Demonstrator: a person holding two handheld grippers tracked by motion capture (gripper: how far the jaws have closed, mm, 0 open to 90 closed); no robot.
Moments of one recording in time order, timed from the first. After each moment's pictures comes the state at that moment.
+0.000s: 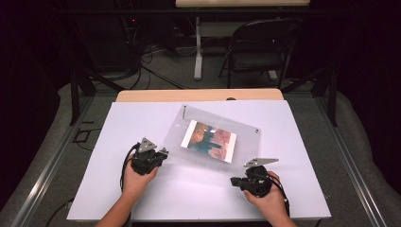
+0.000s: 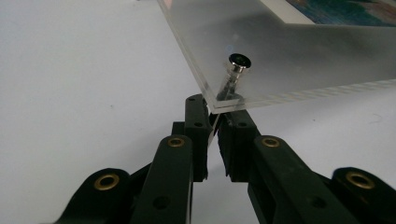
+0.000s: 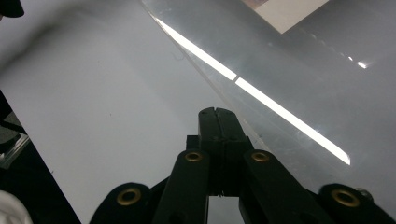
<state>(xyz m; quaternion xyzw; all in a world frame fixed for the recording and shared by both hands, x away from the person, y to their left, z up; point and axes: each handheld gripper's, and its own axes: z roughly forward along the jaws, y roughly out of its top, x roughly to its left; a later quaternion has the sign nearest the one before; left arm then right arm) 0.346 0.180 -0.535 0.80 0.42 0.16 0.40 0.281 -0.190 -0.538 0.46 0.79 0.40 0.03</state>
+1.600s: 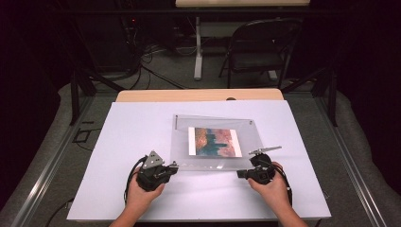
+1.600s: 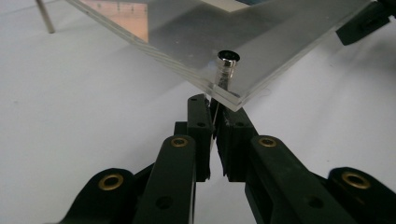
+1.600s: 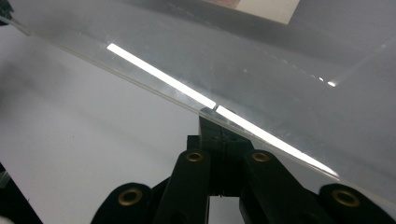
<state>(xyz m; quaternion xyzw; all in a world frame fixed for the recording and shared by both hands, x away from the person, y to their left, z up) 0.296 0.150 -0.526 0.82 0.37 0.12 0.42 0.315 -0.206 -0.535 0.53 0.77 0.35 0.01</state>
